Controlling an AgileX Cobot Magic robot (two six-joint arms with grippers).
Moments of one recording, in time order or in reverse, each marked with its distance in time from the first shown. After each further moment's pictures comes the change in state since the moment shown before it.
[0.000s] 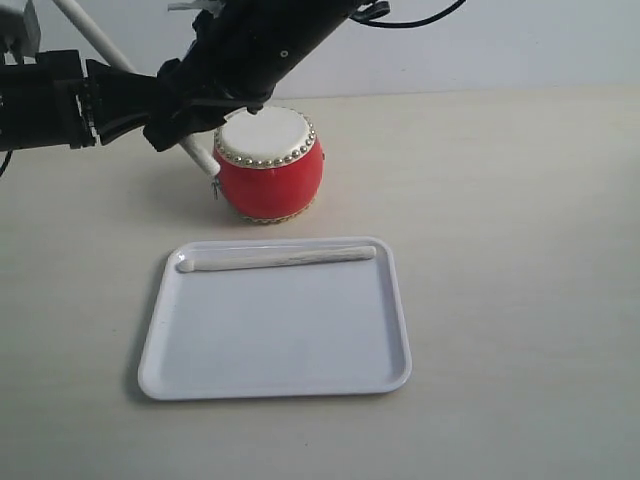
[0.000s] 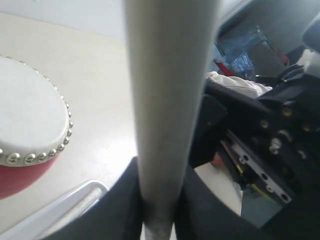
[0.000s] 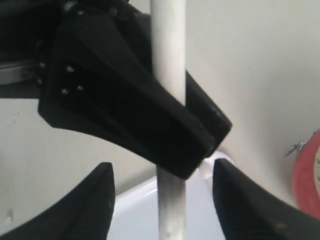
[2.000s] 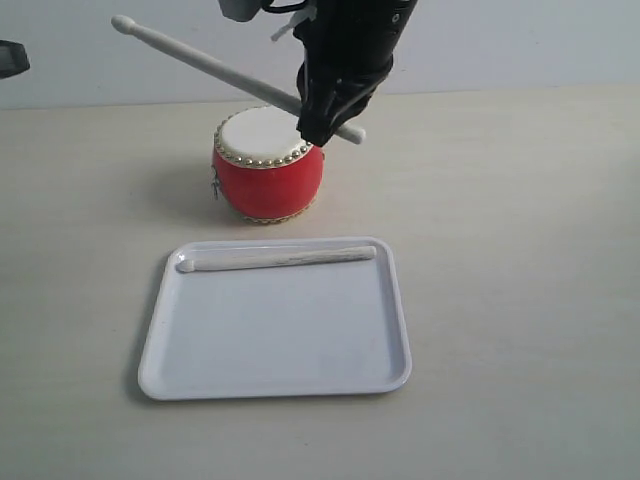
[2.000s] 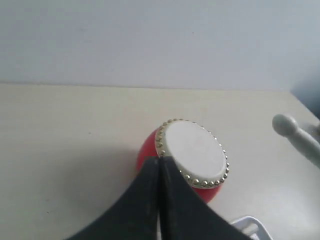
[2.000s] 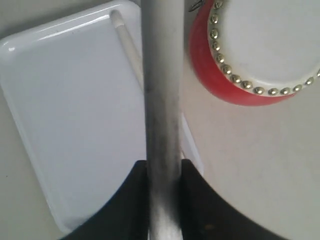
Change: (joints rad) left arm 0.186 -0.371 0.108 0.099 -0.447 0.055; right arm -0.021 -0.139 0.011 -0.564 0.265 0.059
